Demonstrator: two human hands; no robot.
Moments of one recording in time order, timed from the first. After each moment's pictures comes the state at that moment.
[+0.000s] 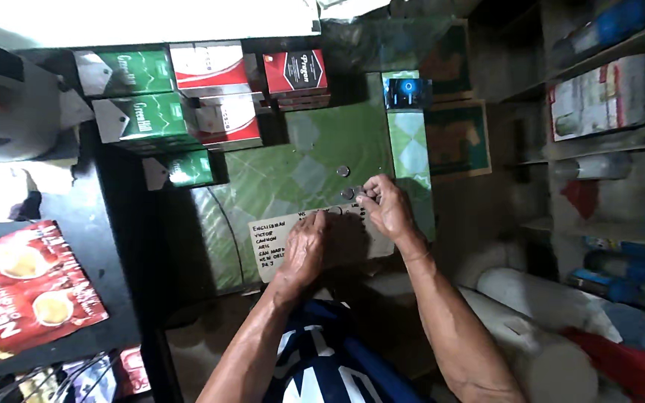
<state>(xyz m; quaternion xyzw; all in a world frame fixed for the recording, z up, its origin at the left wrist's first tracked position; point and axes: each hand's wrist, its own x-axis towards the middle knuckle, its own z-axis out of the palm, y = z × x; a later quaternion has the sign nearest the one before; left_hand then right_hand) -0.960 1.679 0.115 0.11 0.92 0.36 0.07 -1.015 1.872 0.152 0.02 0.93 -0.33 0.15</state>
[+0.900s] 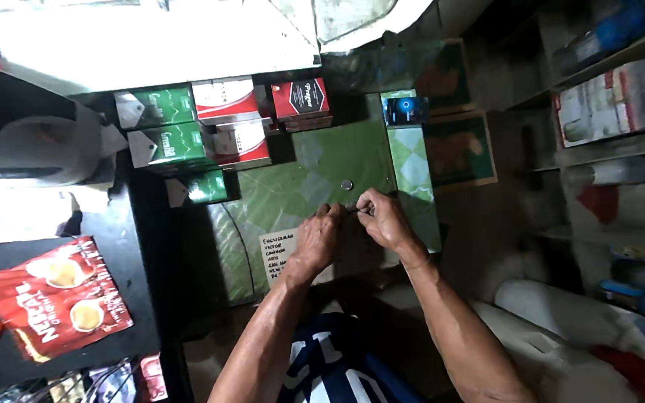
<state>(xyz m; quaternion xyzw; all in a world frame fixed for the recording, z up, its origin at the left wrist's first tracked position) -1.011 1.689 0.140 0.08 0.91 0.33 0.24 -1.031 1.862 0.150 -0.02 0.92 -0.34 0.18</state>
